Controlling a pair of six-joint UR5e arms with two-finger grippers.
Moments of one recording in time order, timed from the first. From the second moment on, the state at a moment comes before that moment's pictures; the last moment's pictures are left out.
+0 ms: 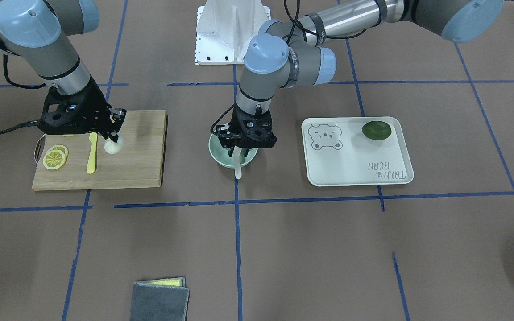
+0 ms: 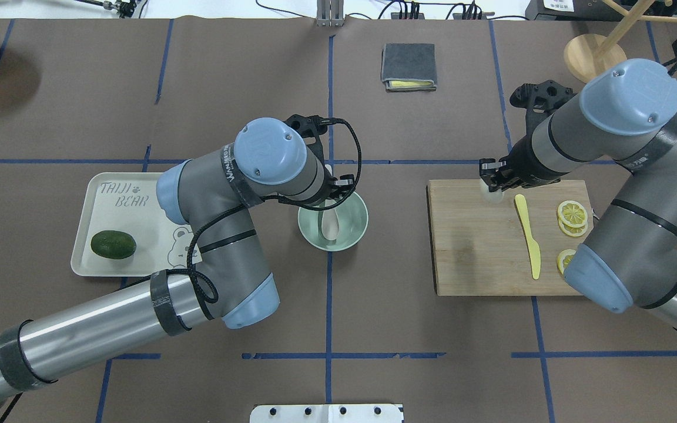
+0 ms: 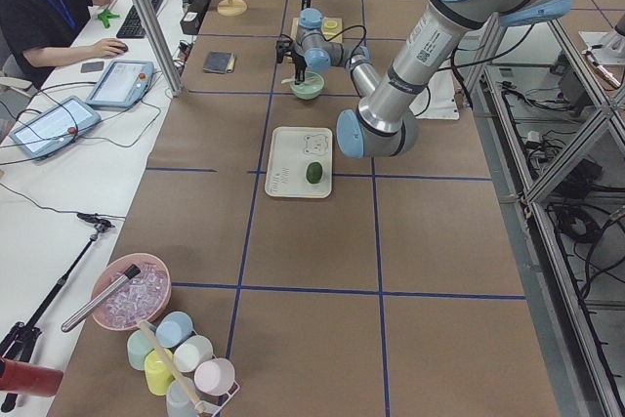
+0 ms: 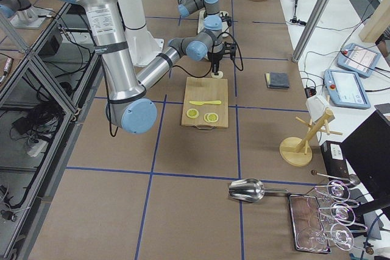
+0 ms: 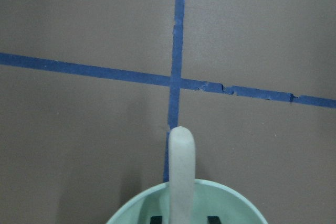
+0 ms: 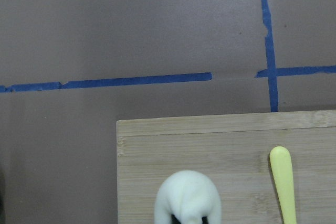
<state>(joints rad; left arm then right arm) -0.52 -2.37 -1.48 -1.89 -1.79 -1.37 0.77 -1.28 1.96 -1.49 2.01 1.09</state>
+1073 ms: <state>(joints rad) -0.69 -2.33 -1.72 -1.55 -1.87 -1.06 0.69 -1.10 1.92 -1.56 1.99 1.11</state>
